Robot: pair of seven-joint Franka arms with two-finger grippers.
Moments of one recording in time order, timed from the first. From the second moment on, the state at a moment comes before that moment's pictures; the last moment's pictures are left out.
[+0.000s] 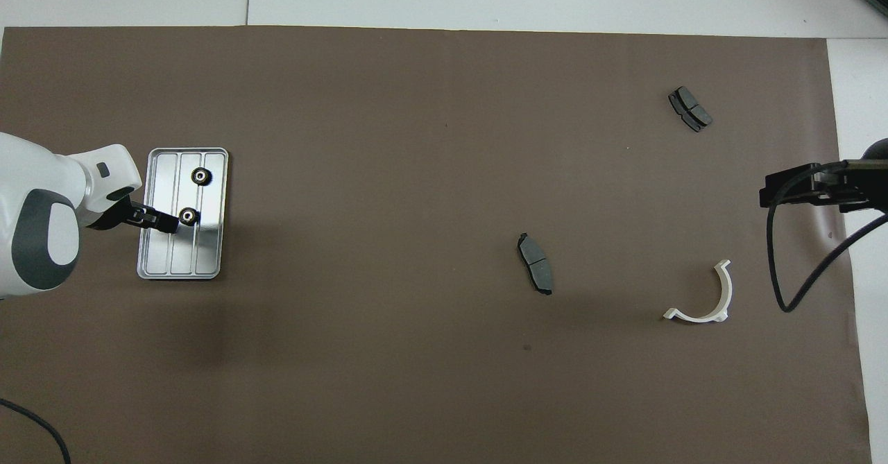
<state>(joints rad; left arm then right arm) 0.01 0.17 0.07 -2.07 -0.04 2.22 0.43 0.10 -0.06 -0.11 -1.65 0.00 1.60 0.07</state>
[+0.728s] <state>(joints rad) 0.00 0.10 0.02 -1.58 -0.04 1.65 0.34 0.10 -0.07 -0.11 -1.65 0.00 1.59 0.07</state>
